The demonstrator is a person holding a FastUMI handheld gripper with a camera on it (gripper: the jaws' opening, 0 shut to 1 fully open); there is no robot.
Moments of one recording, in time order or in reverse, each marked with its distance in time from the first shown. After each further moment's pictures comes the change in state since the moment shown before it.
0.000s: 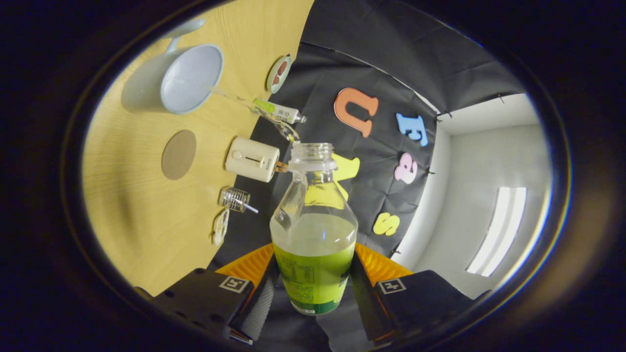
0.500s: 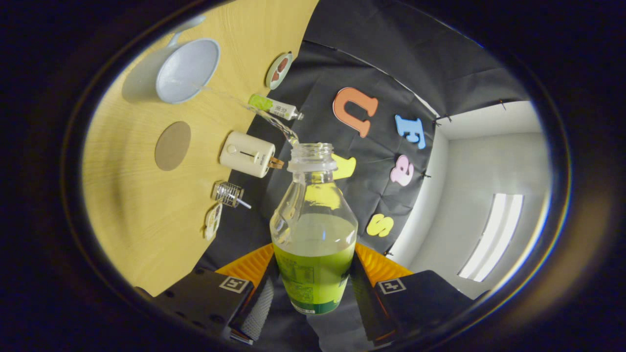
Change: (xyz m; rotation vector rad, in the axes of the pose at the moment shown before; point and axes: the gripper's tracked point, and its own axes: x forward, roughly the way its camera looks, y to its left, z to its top) arm 0.006 -0.015 -0.002 -0.053 0.004 -0.030
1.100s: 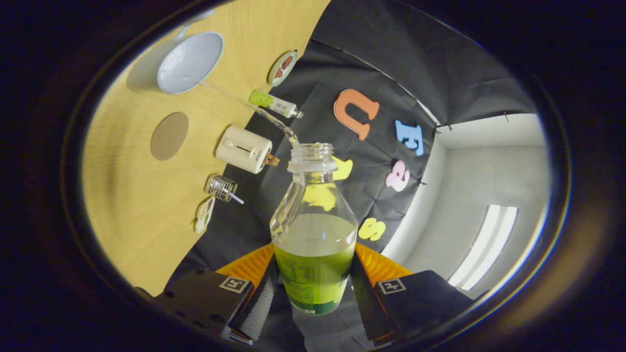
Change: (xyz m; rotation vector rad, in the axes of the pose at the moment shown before) arm 0.003 -0.015 0.004 -0.058 0.003 -0.031
